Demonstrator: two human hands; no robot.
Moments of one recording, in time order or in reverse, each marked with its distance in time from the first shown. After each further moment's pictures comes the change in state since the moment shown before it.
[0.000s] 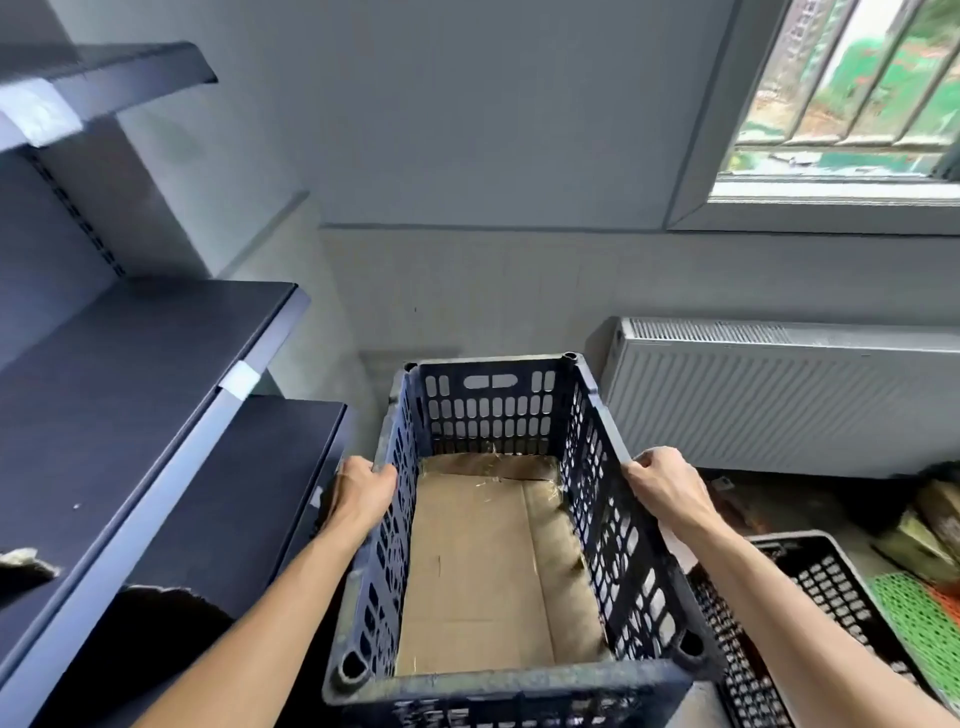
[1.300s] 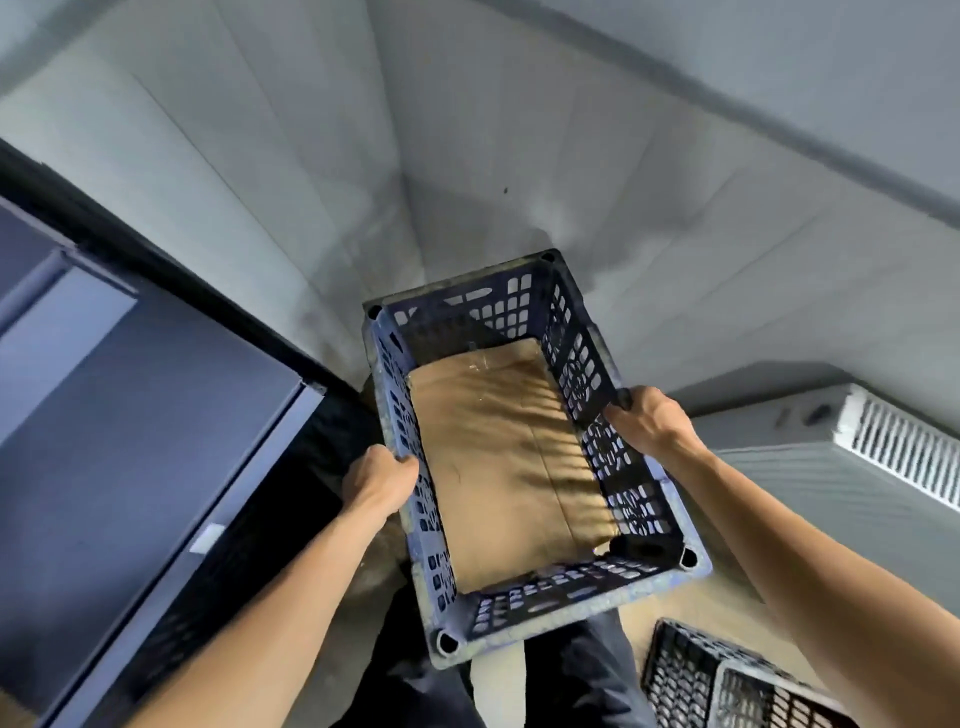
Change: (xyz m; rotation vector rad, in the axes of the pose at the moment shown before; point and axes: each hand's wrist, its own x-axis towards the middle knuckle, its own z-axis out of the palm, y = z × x) left_hand 0.295 0.025 0.175 0.021 -0.264 -0.705; right_hand 0.454 -0.163 0.196 -0.510 -0.559 -0.189
